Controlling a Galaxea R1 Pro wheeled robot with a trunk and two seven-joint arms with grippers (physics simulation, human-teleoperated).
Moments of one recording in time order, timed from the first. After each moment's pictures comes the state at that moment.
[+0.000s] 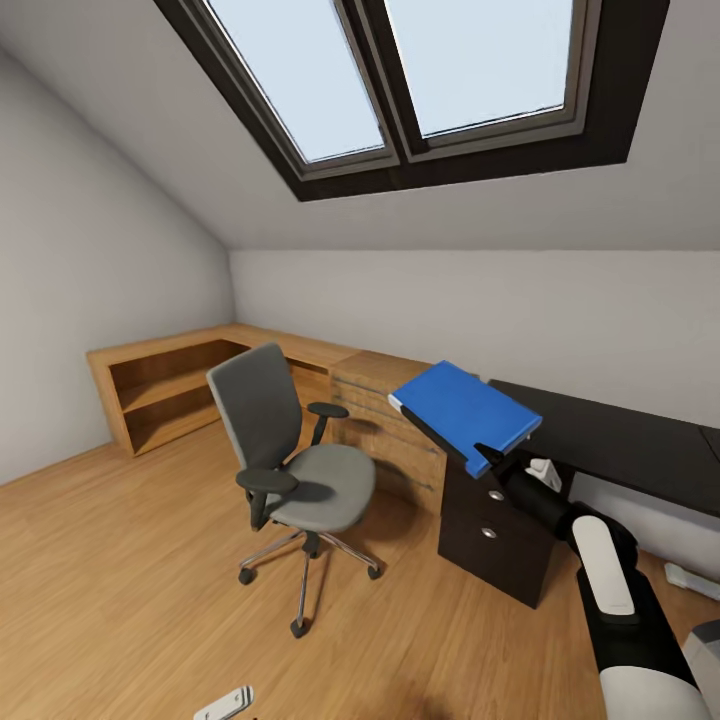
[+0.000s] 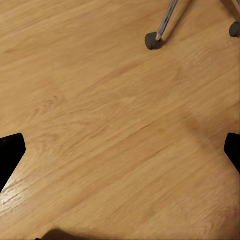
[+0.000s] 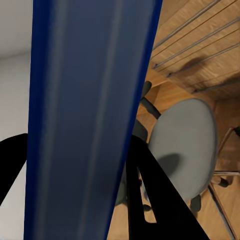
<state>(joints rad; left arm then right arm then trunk) -0.03 -0.03 -0.17 -0.90 0.51 0.16 0.39 -0.50 -0.03 -0.31 -1.27 -0.88 0.69 0.10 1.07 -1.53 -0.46</state>
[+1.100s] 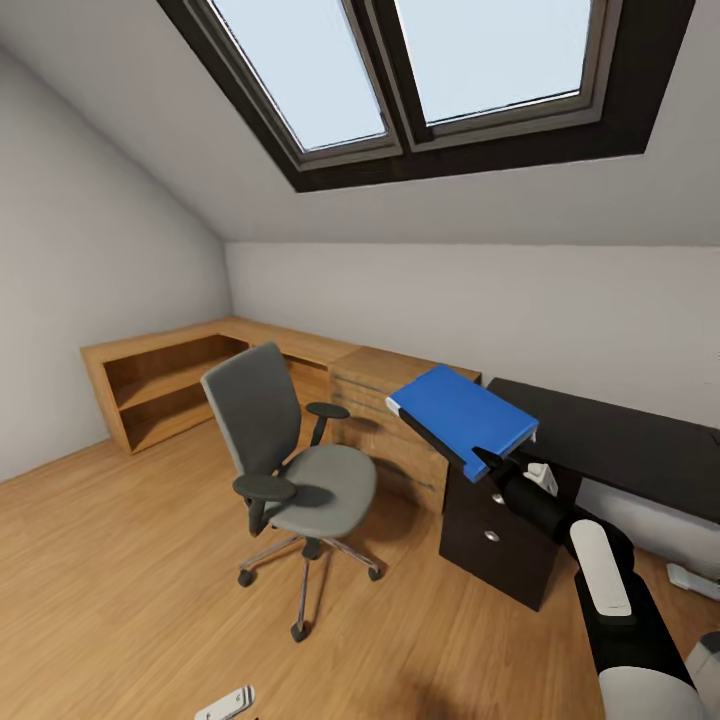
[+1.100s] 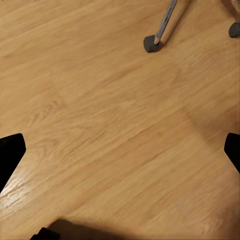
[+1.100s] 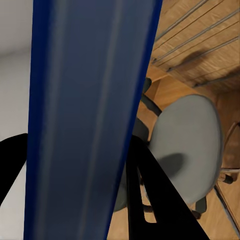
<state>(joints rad) -0.03 -0.03 -0.17 -0.90 0.50 0.15 0.39 -0.50 -0.03 -0.31 -1.23 -0.88 0.68 0.14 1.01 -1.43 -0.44</state>
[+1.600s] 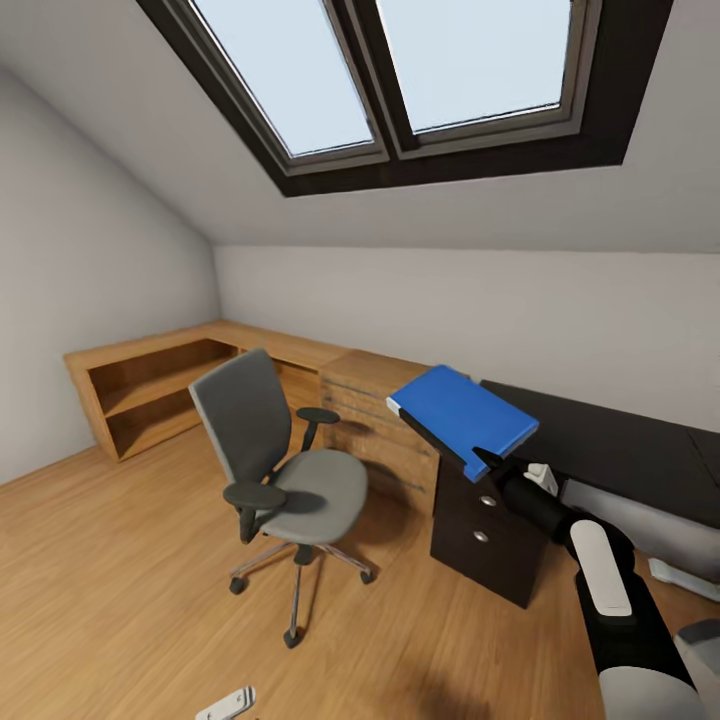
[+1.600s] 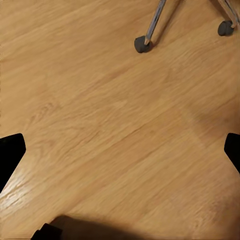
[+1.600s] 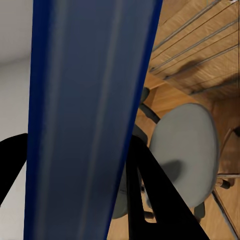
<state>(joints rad) -0.03 -0.03 -0.17 -0.90 0.50 0.16 0.39 -0.50 -0.03 -0.32 -1.23 -0.88 0.68 0.14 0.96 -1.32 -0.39</state>
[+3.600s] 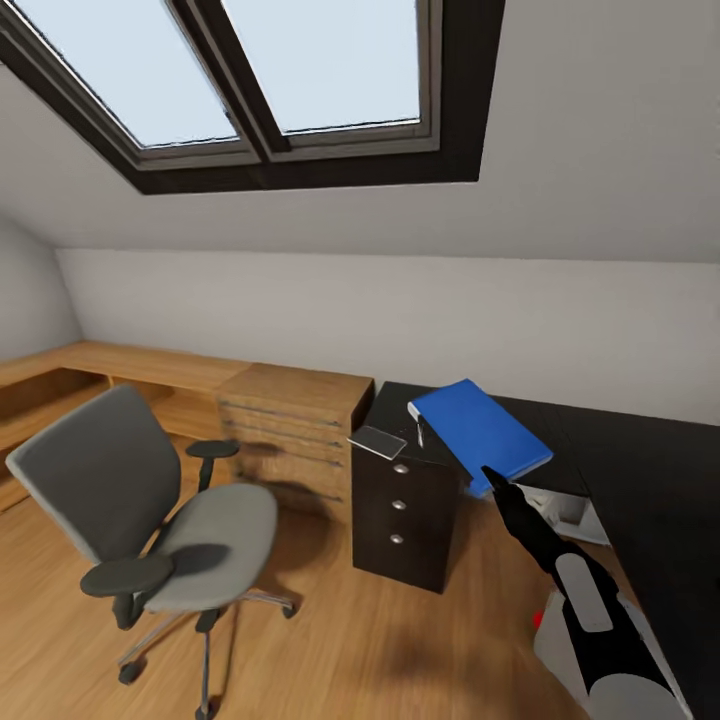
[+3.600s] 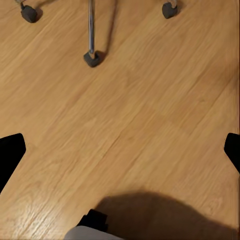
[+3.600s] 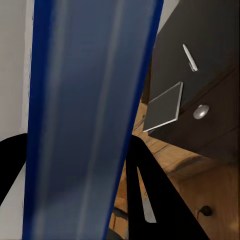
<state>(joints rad) -0.03 -0.05 -0.20 -0.60 0.39 -0.12 0.38 -0.50 -0.02 -0.35 -0.95 -0.87 0.40 0.33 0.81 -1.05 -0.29</state>
